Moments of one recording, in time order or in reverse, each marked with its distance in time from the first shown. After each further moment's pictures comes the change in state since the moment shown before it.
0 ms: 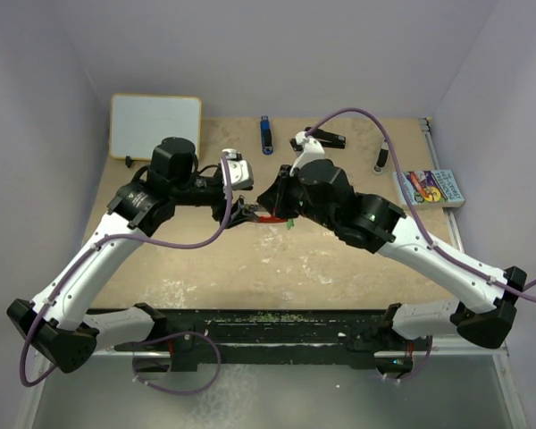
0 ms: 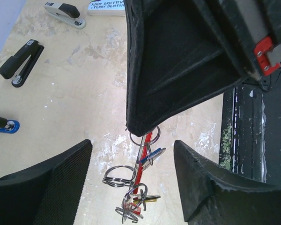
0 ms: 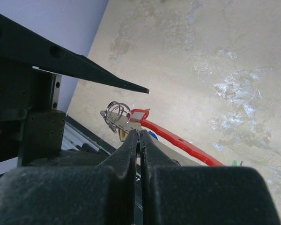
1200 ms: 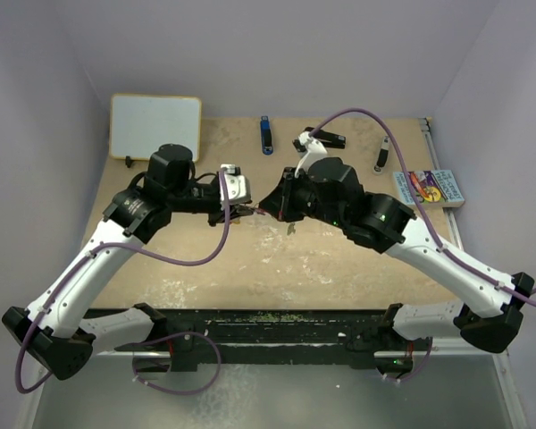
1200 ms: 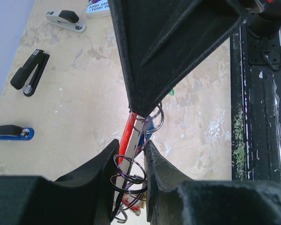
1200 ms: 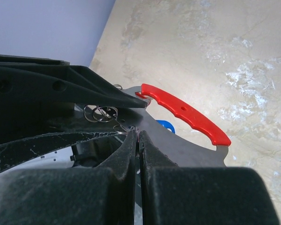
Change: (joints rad) left arm -0.003 -0.047 -0.043 -0.019 0.000 0.132; right arm -0.027 -0.039 0.001 -0.032 -0.117 0.000
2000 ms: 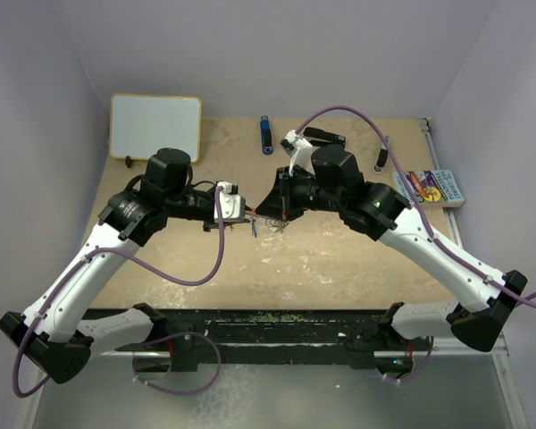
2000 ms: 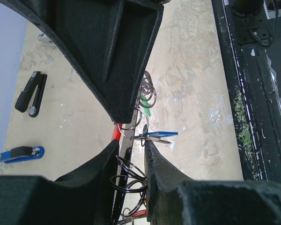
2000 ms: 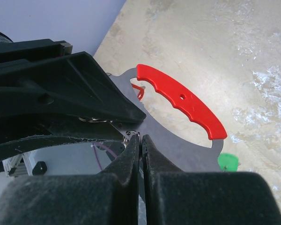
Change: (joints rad) left arm -0.002 -0.024 0.002 -0.102 0.089 0.230; right arm -0.136 0.045 -0.011 0.017 -0.379 -0.167
